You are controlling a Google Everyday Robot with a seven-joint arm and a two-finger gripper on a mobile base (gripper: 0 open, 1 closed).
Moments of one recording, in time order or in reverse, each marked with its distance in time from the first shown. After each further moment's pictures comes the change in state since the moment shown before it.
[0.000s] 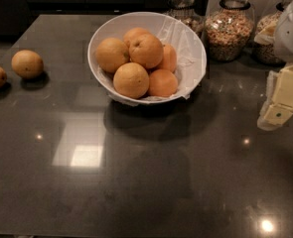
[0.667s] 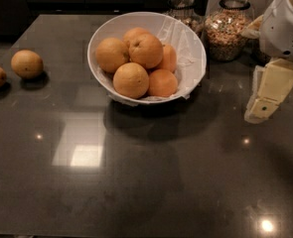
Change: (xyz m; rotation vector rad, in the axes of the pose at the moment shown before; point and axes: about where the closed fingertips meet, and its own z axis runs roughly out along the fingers) arm -0.019 -0.009 0.003 0.026 -0.014 -0.033
